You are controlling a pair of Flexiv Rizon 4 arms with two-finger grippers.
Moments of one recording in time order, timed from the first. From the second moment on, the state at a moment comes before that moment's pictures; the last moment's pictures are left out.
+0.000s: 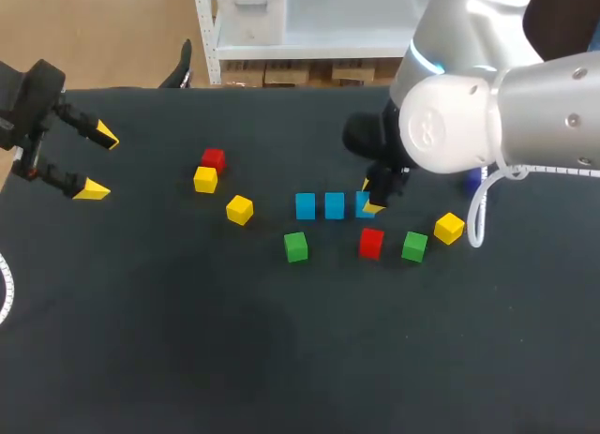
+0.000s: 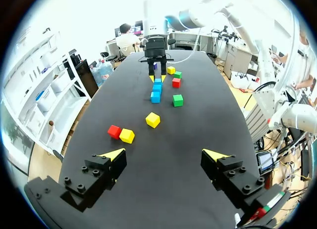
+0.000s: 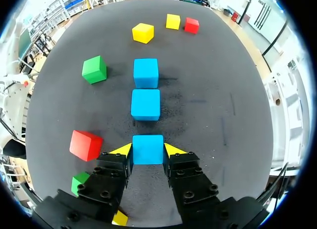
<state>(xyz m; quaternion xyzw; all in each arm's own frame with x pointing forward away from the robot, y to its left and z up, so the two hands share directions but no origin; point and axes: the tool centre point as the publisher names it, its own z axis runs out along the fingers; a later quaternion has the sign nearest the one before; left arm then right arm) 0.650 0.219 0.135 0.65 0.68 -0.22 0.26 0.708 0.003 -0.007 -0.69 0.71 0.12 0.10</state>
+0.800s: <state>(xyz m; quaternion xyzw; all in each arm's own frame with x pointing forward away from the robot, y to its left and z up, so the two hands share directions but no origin) 0.650 0.219 0.135 0.65 0.68 -0.22 0.26 0.708 0.009 -0.006 -0.69 0.71 0.13 0.09</state>
